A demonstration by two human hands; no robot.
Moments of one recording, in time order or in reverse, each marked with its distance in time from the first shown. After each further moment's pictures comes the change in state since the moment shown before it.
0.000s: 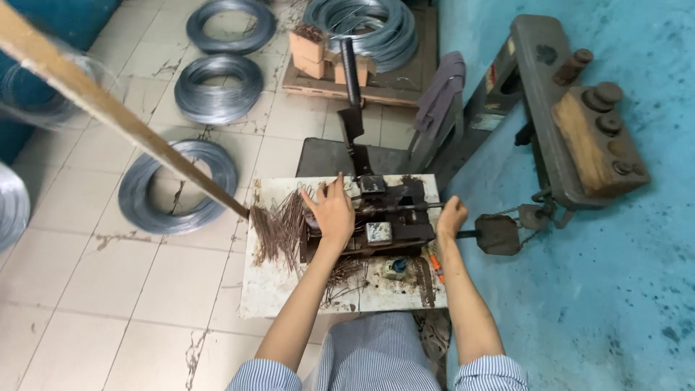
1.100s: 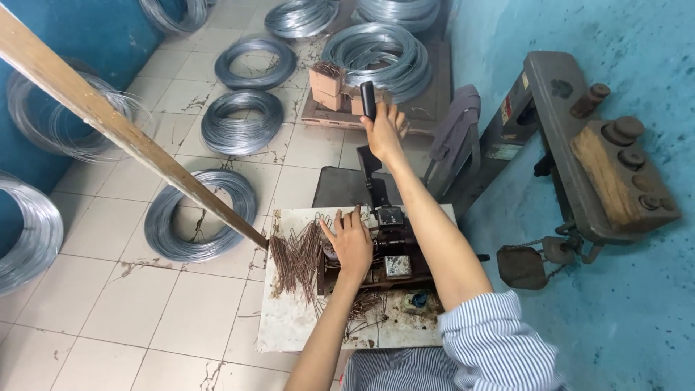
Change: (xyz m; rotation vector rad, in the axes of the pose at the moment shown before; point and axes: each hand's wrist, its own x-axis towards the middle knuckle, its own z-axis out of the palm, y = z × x) left_hand 0.003 -0.005 0.011 -0.010 0.043 0.009; right_hand -0.072 -0.350 0.222 -0.646 -0.449 -0.624
